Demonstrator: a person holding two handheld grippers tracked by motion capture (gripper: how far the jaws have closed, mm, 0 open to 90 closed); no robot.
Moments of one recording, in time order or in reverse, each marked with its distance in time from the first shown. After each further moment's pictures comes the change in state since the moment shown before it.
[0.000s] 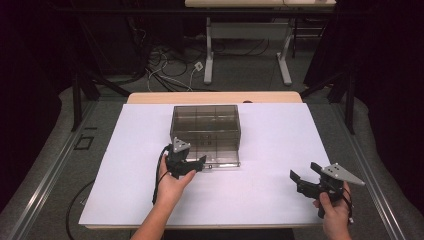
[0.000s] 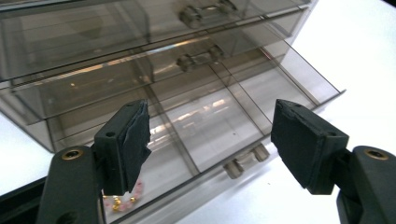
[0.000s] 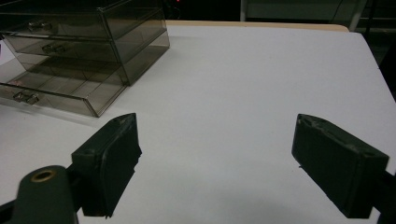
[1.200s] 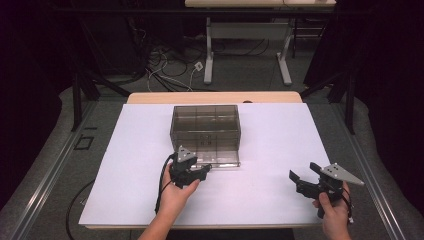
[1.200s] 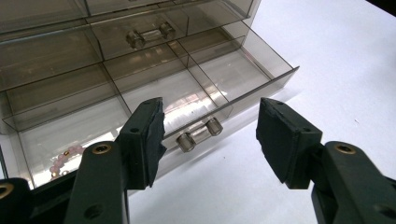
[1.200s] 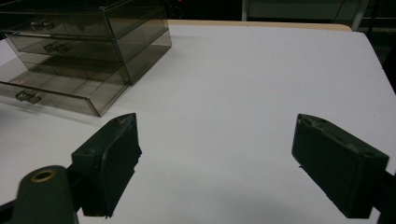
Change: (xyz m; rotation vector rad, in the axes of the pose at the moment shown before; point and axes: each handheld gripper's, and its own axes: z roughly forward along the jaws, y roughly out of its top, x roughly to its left) left arm -0.022 -0.016 -0.008 -0.001 -0.057 0.009; right arm 0.001 0.000 0.001 -0.003 0.007 0.001
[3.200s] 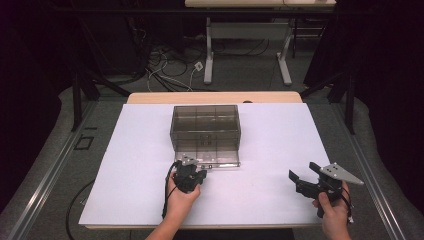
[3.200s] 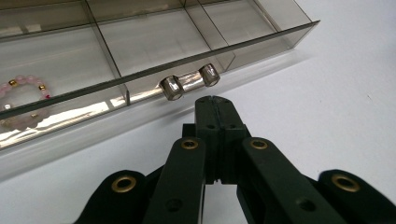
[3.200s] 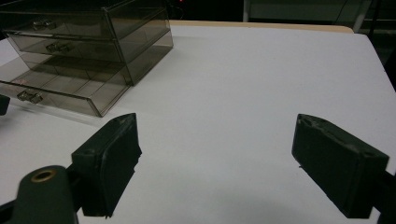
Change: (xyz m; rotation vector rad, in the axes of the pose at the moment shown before) left arm -0.006 -0.020 0.019 0.112 -0.003 -0.131; right arm 0.001 0.001 0.000 0.008 0.003 -0.007
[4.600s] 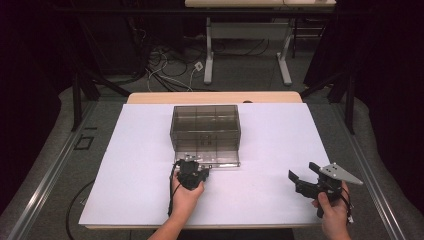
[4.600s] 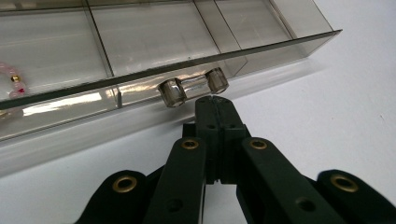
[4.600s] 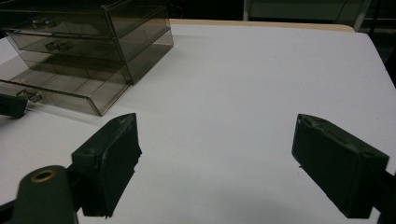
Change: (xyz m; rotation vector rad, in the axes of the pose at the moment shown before) left arm 0.001 0.004 0.016 0.024 -0.004 -0.101; right arm 0.000 -0.001 0.001 -0.001 -0.001 -0.001
